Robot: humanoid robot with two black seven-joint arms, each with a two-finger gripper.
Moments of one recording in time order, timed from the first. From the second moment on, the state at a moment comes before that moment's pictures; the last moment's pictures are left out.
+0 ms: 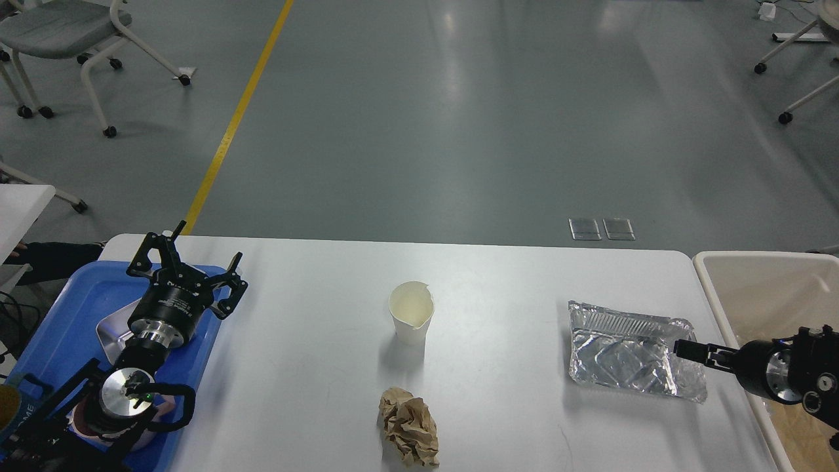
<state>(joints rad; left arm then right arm) -0.24 0.24 -1.14 -1.04 0.02 -0.25 -0.20 0.56 -0.79 0.25 1.02 -1.22 0.15 0.04</state>
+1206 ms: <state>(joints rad) -0.23 0.24 -1.14 -1.03 0.02 -0.26 -0.20 0.57 -0.66 0.13 0.81 -1.22 0.11 0.17</state>
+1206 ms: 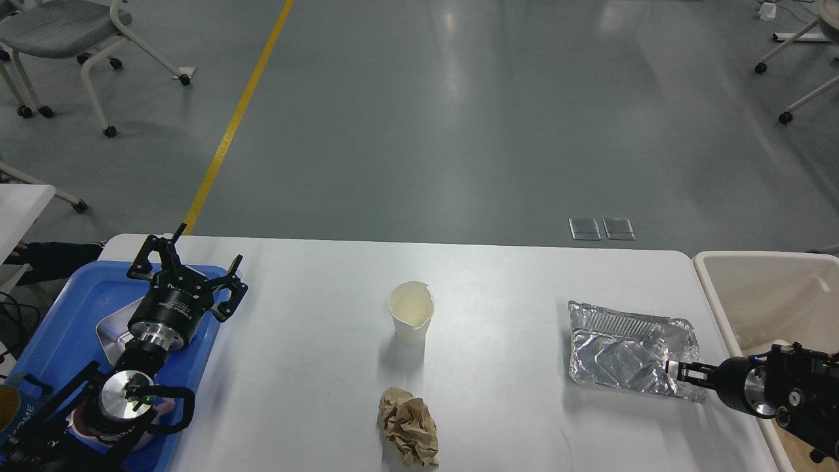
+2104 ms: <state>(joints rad) -0.22 0.24 -1.14 -1.02 0.02 -0.26 -0.20 0.61 -0.65 0.12 0.79 -1.12 0.14 0.27</state>
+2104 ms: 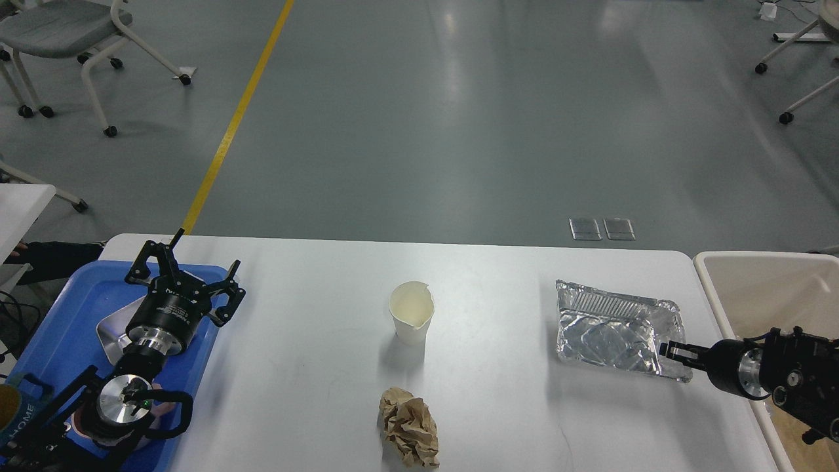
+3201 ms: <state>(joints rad) -0.23 0.24 -1.14 -1.02 0.02 -0.26 -0.20 0.75 -1.17 0.13 1.41 -1.04 0.25 0.23</state>
